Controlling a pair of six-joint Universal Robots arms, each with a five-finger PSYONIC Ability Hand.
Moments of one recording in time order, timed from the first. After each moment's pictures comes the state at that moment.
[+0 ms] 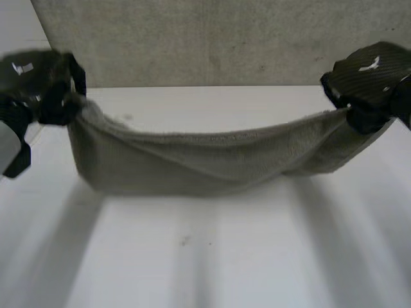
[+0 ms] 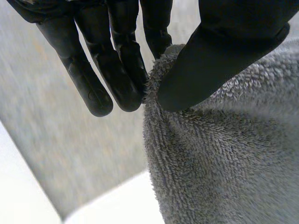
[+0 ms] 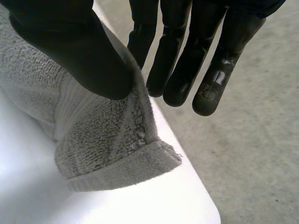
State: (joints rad) left arm 4.48 -1.43 -1.65 3.11 -1.44 3.28; right arm 1.86 -1.53 1.22 0.55 1.37 2.43; left_hand 1.16 1.21 1.22 1.22 1.02; right_hand 0.97 1.18 1.19 1.20 1.00
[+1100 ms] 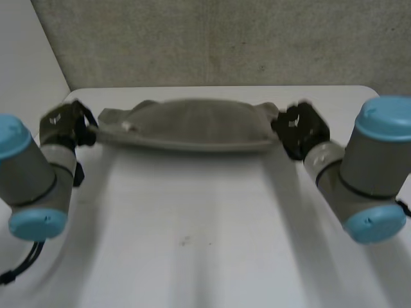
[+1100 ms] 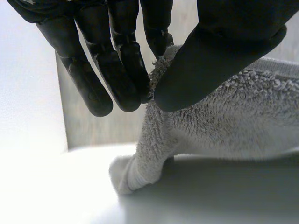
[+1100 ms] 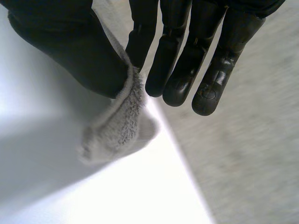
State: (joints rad) left arm 4.47 -1.98 -1.62 3.58 -1.73 2.93; right arm 2.00 -1.10 1.43 -0.19 1.51 2.38; left_hand 1.17 1.22 1.22 1.22 1.03; right_hand 0.97 1.18 1.19 1.20 1.00
